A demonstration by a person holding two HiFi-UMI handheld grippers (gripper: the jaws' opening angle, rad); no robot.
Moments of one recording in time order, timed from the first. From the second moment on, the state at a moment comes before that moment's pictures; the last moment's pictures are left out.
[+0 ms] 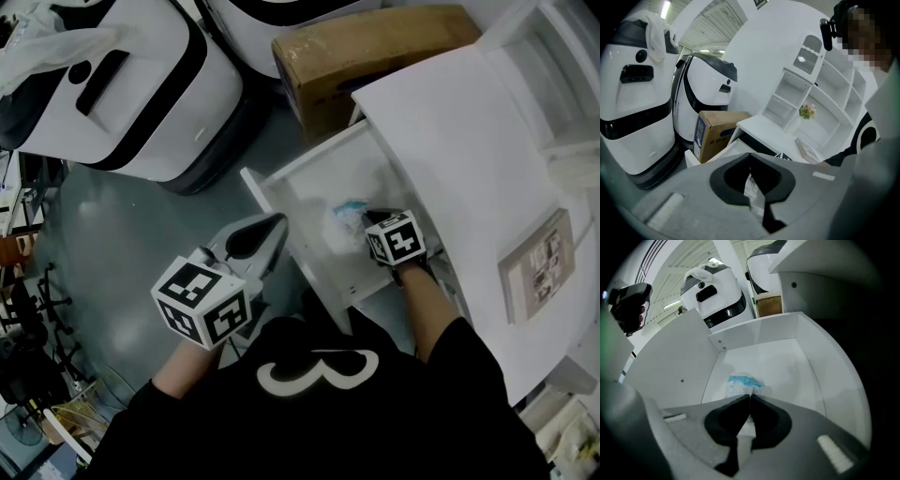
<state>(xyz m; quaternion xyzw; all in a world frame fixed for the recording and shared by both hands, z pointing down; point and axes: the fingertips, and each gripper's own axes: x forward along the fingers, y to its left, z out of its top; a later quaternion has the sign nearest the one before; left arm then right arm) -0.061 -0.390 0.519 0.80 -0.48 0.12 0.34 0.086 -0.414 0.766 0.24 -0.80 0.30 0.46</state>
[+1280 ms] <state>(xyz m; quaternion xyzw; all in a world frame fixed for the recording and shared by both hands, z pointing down) -0.071 -0.333 0.450 0.85 -0.42 0.09 0.30 0.062 -0.370 0.496 0.34 -0.90 0.23 0.15</state>
